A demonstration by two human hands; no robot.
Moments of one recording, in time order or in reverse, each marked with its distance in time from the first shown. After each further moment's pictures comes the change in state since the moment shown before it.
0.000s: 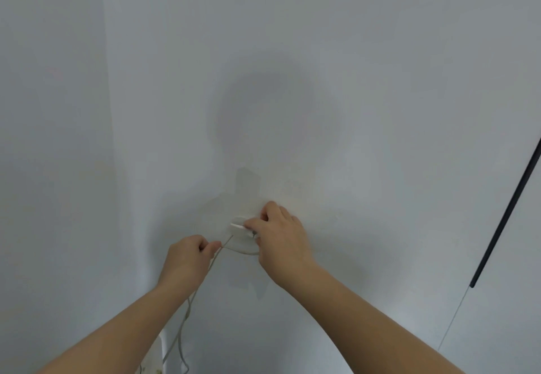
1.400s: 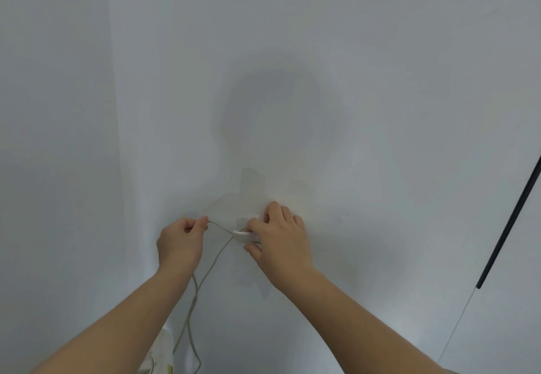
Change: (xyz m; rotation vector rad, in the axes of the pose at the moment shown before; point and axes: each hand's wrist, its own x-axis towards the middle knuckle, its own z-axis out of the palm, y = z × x) left_hand 0.011 0.010 -0.014 -0.478 0.220 -0.163; right_hand 0.002 -0.005 0.017 -0.119 0.121 0.058
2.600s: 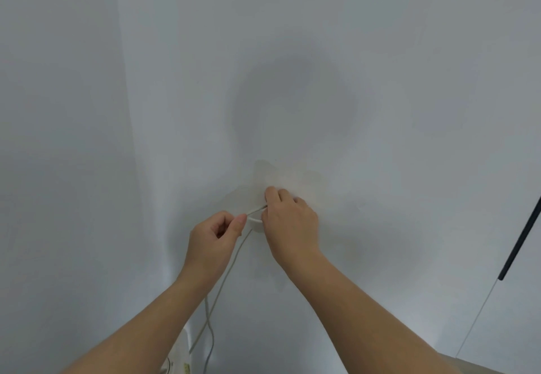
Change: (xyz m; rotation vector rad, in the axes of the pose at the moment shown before) left_hand -0.031 0.004 -0.004 -0.132 -0.289 0.372; right_hand 0.018 -0.013 0.001 -0.067 0.093 0.156
